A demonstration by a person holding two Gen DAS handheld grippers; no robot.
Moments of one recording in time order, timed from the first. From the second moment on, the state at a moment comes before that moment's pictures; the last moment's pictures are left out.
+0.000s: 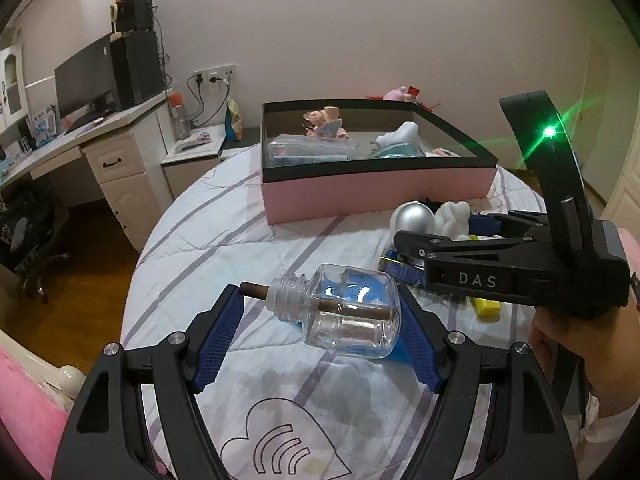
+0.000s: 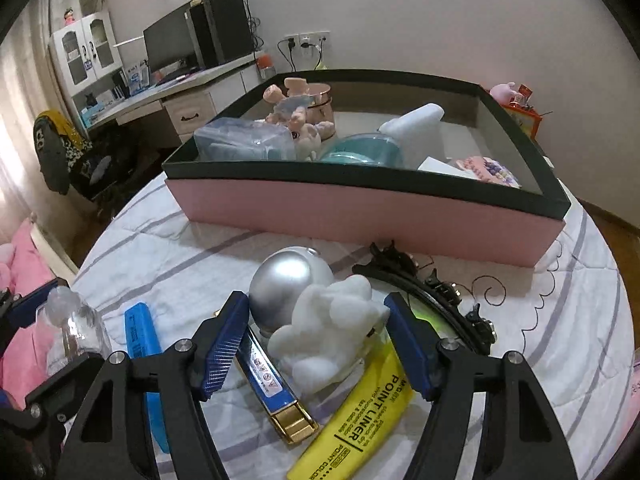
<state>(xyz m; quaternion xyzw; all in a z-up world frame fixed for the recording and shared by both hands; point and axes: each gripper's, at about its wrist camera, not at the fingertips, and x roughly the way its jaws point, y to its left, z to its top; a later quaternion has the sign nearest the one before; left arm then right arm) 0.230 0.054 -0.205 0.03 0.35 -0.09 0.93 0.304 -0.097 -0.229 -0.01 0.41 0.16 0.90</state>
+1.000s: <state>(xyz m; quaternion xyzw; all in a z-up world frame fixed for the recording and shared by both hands) 0.158 0.011 -0.074 0.03 0.14 -0.06 0.99 0.154 -0.170 -0.077 0.00 0.15 0.12 0.98</state>
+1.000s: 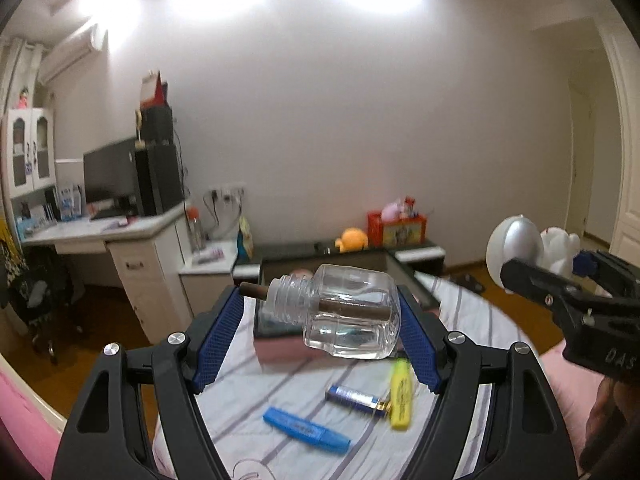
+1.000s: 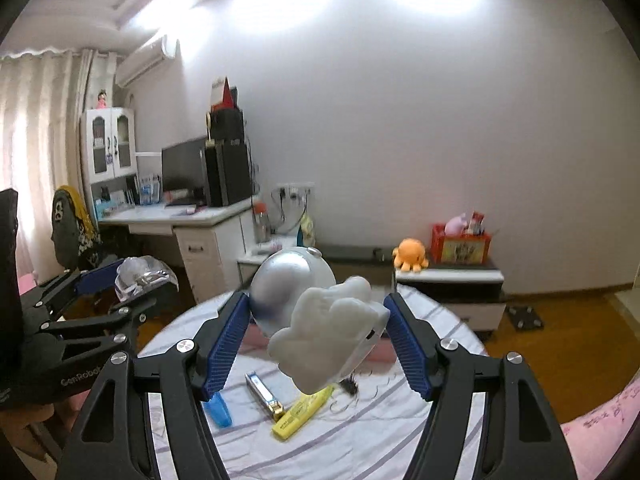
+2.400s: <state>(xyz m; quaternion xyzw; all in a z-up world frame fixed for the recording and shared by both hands) 0.297 0.015 -0.101 0.06 0.20 -0.05 0.98 0.279 -0.162 -0.109 -0.02 0.21 0.13 0.97</state>
